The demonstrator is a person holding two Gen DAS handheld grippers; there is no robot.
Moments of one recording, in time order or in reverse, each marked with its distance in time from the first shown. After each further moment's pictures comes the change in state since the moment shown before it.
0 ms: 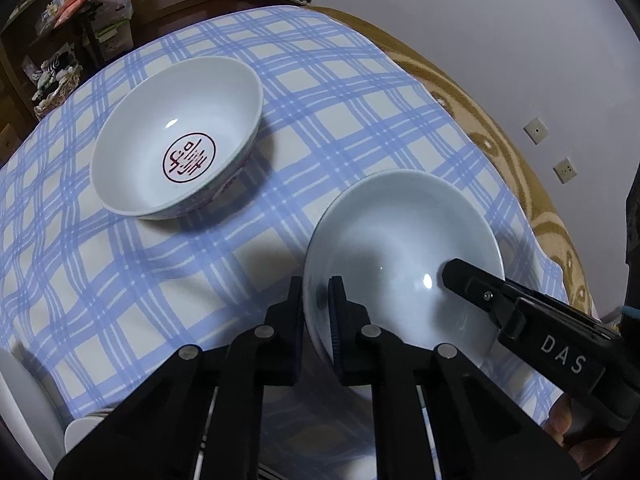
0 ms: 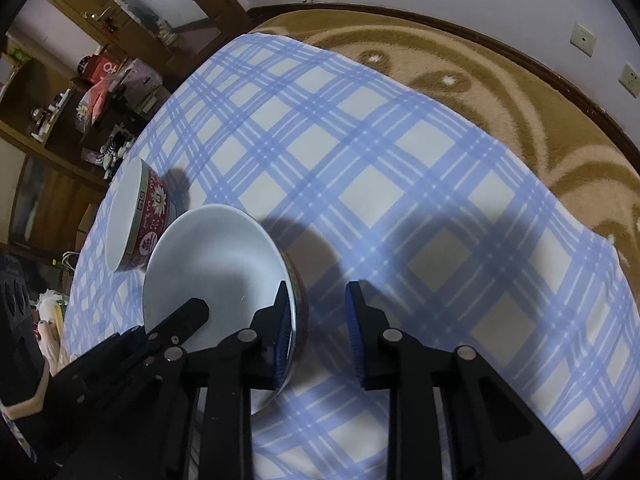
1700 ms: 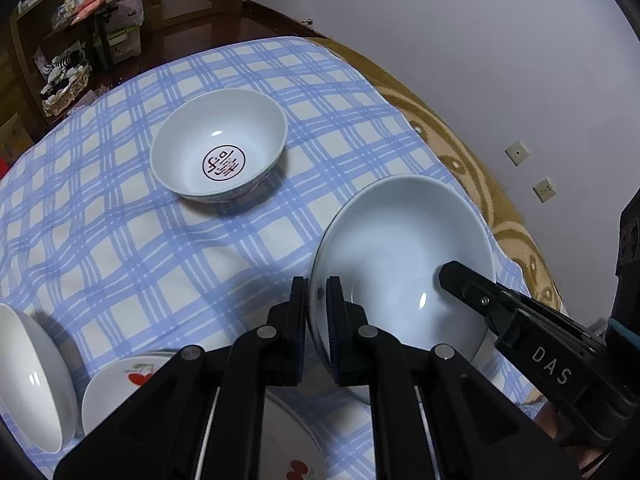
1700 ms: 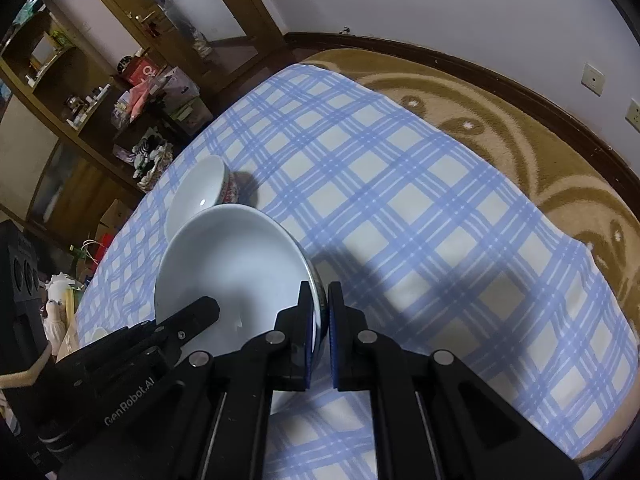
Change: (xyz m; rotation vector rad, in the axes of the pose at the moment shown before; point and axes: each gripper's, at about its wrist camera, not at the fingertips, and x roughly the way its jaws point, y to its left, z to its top) left arm -0.066 0.010 -0.025 -0.046 -0.084 -0.049; right arm -0.059 0.028 -0.031 -0.090 -0.115 0.057
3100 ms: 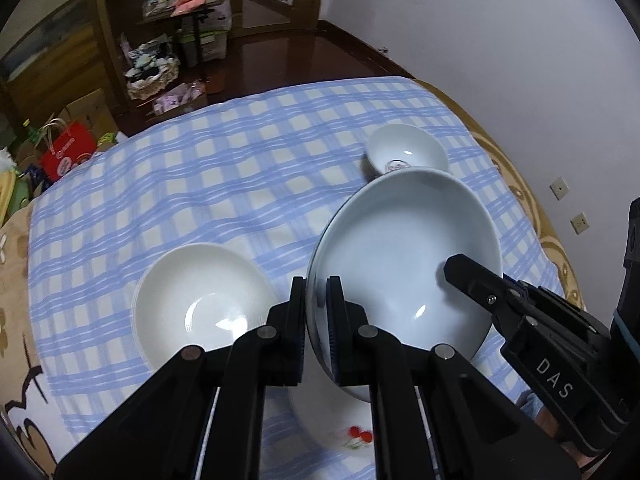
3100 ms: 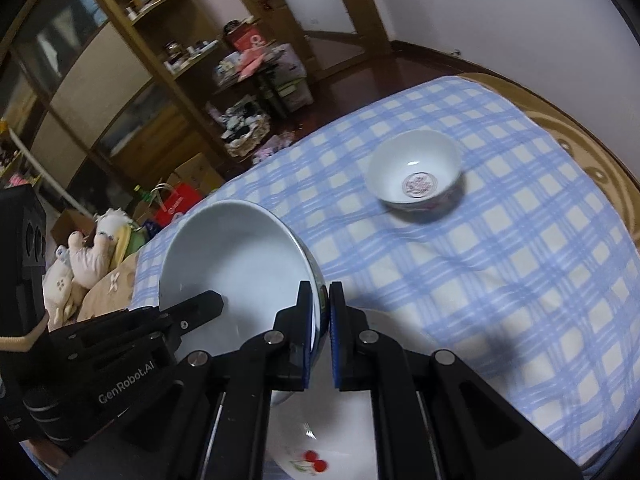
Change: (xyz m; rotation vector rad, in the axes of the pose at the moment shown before) left arm -0.136 0.146 -0.055 -0.128 -0.070 0.175; right arm -0.015 0.174 -0.065 -0.263 -0.018 0.199
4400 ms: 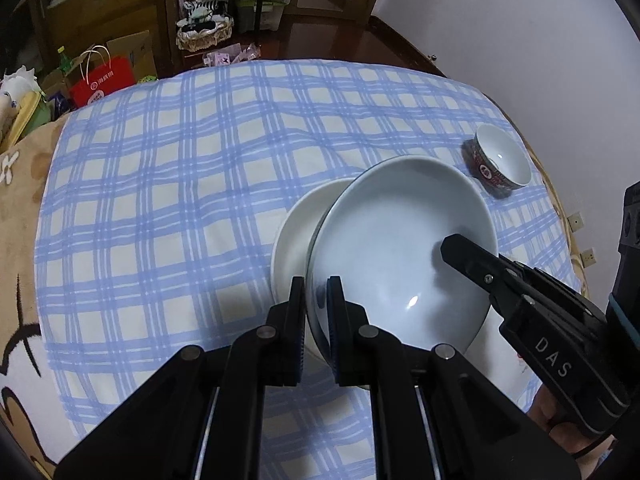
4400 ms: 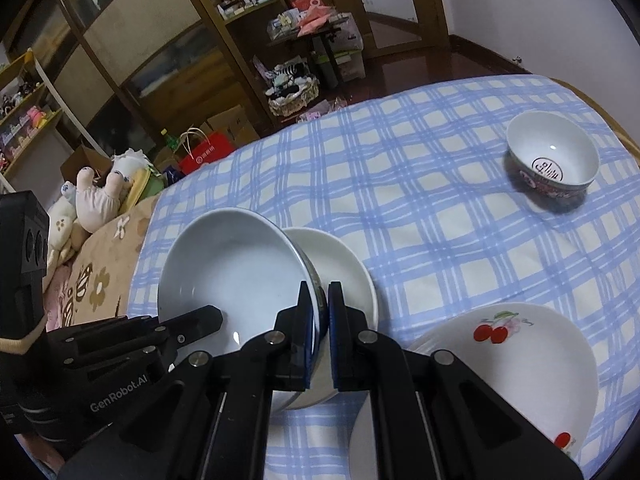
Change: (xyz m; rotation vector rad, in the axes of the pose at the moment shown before) left arm 0.026 0.136 -0.049 -0.175 0.032 -0.013; right arm 0.090 0.102 -0.037 -0.170 0.080 0.038
